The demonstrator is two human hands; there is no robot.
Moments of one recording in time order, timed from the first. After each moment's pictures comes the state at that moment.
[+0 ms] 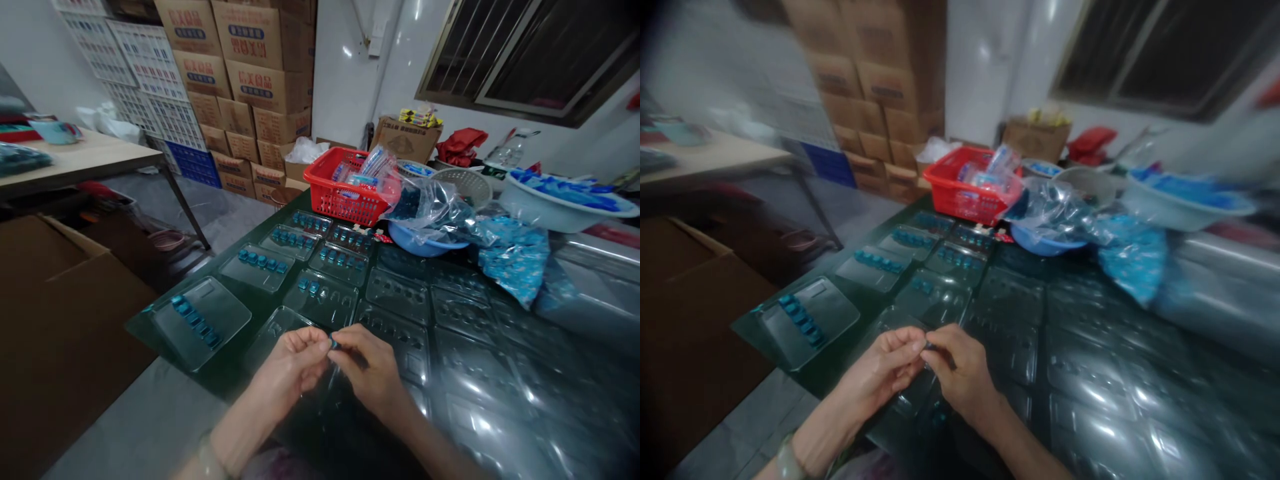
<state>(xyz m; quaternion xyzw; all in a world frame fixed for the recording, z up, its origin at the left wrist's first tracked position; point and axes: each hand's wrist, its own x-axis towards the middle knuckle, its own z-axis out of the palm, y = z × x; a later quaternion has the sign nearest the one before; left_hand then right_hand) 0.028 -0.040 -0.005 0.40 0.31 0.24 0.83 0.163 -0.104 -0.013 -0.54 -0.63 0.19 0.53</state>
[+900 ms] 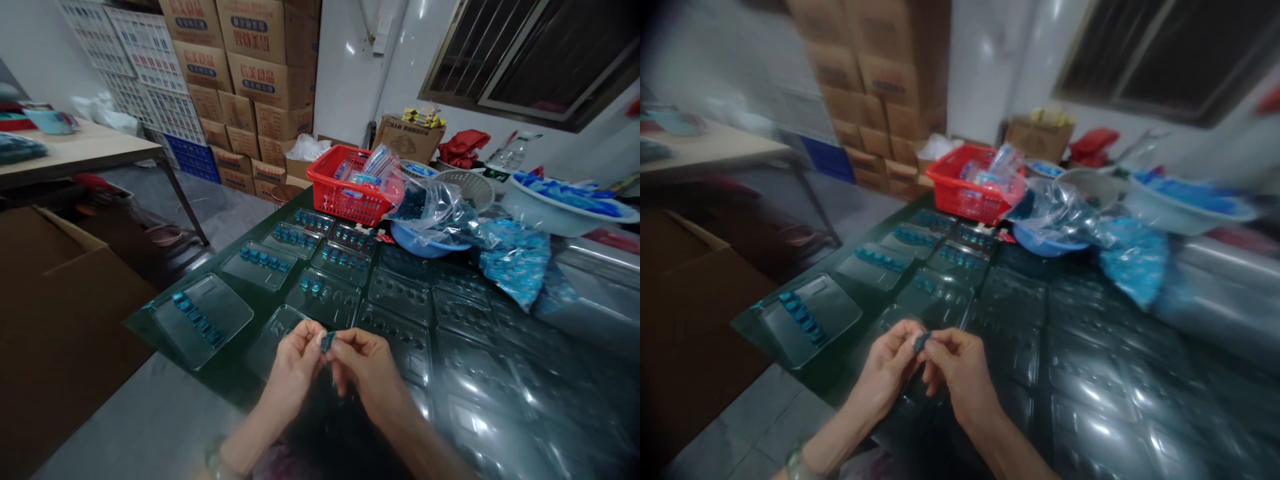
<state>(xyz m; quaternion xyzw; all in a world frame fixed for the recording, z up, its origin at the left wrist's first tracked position) 0.033 -0.049 -0.017 0.44 0.33 0.37 0.75 0.139 -0.099 -0.004 -0.52 -0.28 0.54 0.60</state>
